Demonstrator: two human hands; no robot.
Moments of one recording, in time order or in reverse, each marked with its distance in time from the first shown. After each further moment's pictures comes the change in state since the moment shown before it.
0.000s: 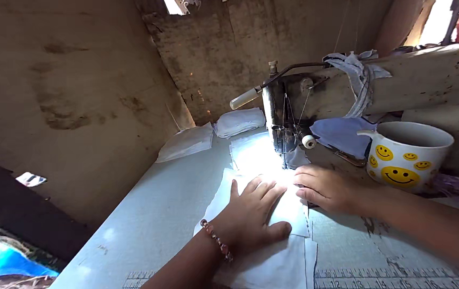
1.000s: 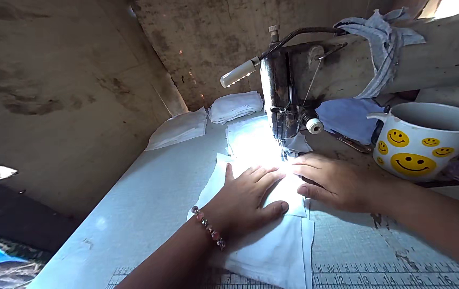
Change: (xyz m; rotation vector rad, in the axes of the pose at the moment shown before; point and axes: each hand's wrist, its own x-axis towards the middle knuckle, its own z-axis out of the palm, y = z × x) left_hand 0.009 -0.015 0.004 -0.033 0.041 0.033; right_hand -0.006 0.005 0.016 -0.156 0.139 -0.072
